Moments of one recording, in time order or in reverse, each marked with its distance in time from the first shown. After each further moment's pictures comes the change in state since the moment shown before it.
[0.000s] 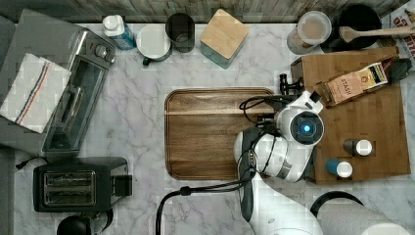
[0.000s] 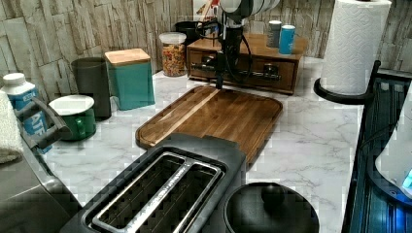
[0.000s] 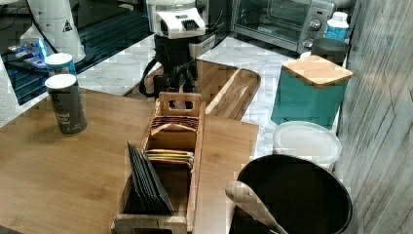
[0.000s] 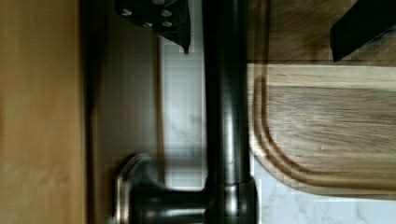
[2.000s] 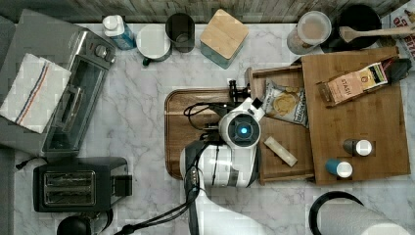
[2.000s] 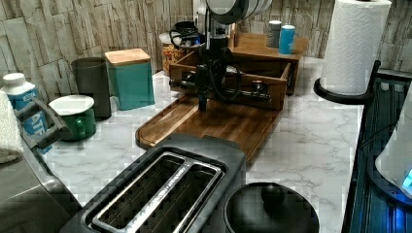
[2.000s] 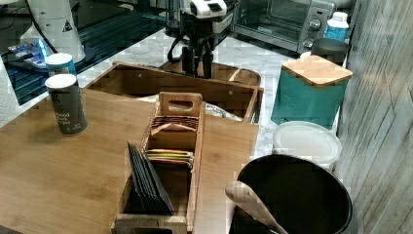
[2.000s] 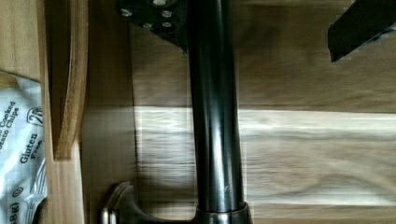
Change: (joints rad) arm 0.175 -0.121 0.118 -0.133 0.079 -0.079 0.217
